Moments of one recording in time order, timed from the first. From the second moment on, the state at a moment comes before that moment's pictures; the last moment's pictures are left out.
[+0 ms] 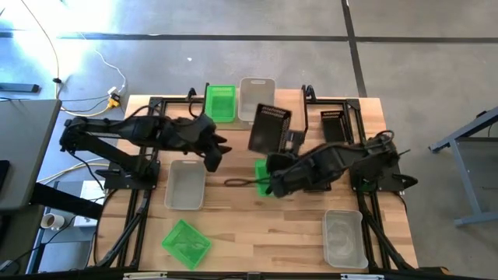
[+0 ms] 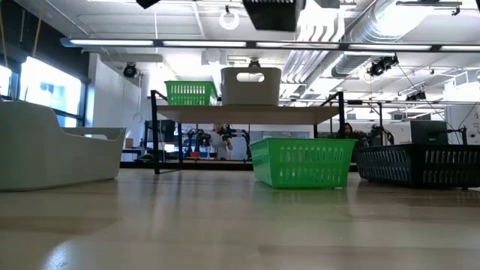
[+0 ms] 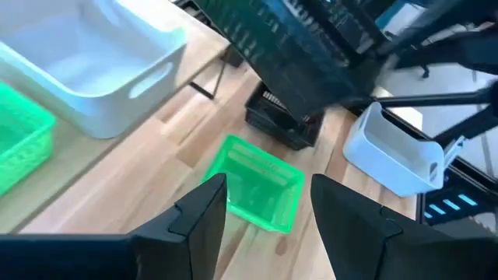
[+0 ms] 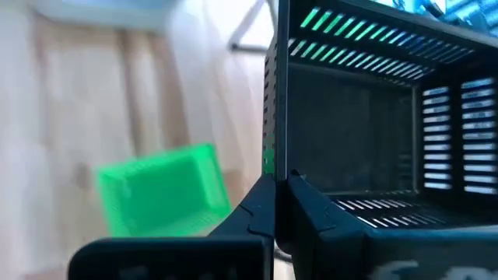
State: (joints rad) left arm 0.03 1.24 1.34 -0.73 -0.28 -0.60; right arm 0.36 1.85 2.18 -1.57 0.69 0.31
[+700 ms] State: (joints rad) left arm 0.21 1.21 1.34 -0.73 -0.28 -0.56; right arm 0.01 1.26 1.45 -1.23 0.54 -0.12
